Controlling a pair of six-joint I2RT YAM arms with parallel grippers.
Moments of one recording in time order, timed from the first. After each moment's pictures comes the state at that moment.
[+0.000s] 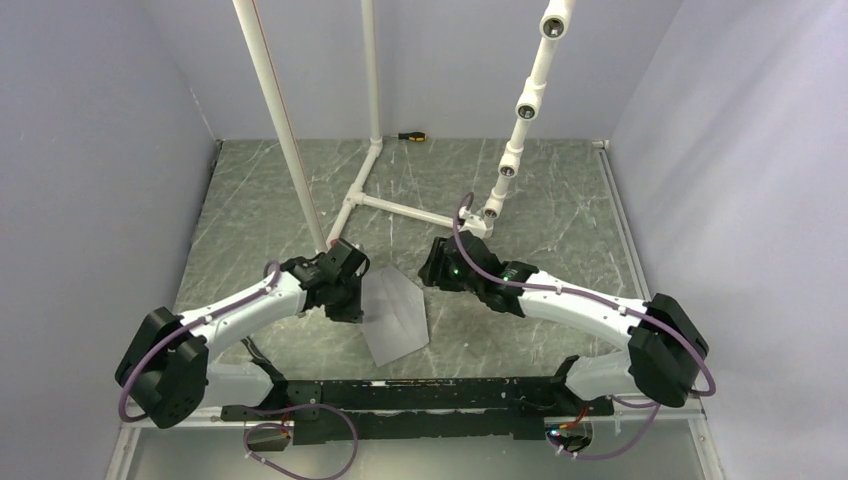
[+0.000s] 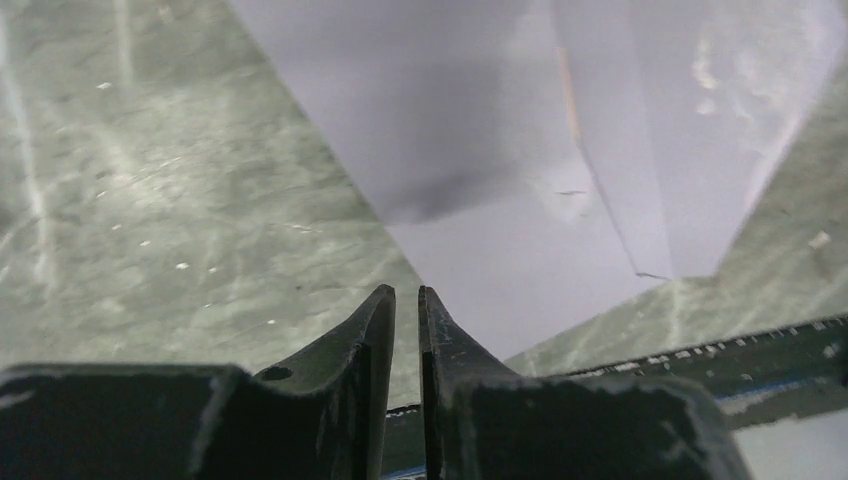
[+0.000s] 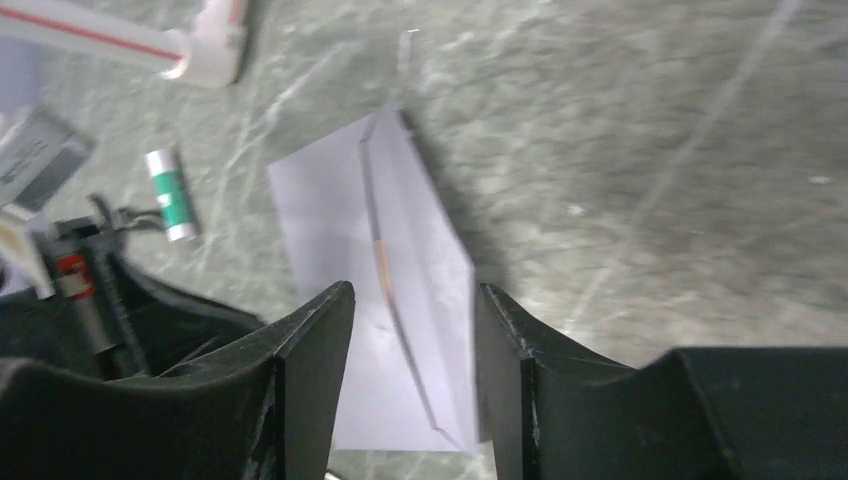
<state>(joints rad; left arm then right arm) -0.68 1.25 0.74 -0.65 0.02 -0.68 0.90 1.32 0.81 -0.14 0.21 0.86</state>
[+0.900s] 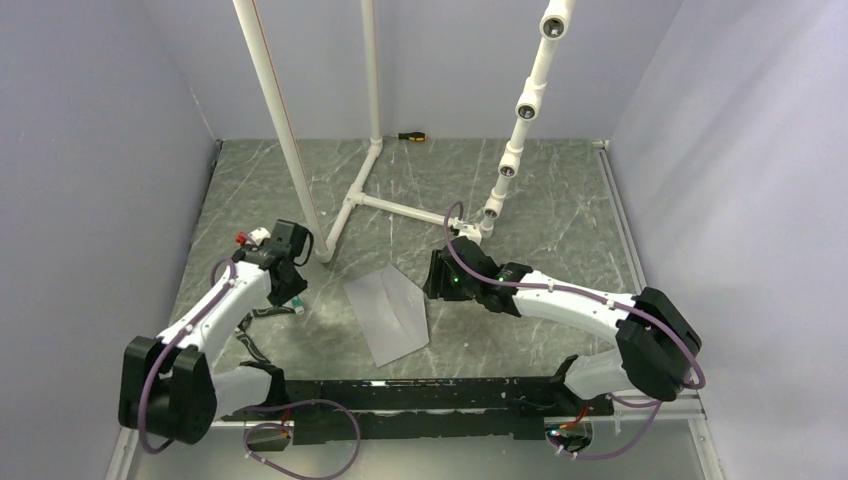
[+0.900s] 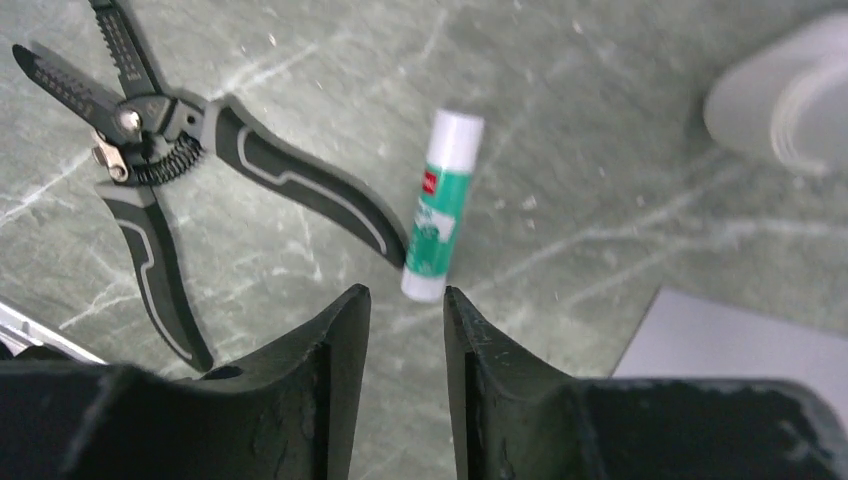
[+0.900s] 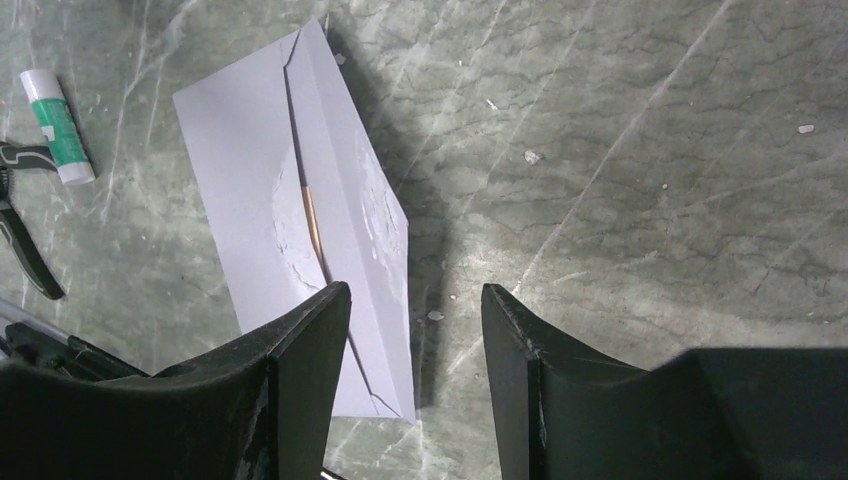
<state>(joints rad) -0.29 1.16 0.76 -0.87 -0.41 -0.93 0.87 1.36 0.77 -0.22 0.16 0.79</state>
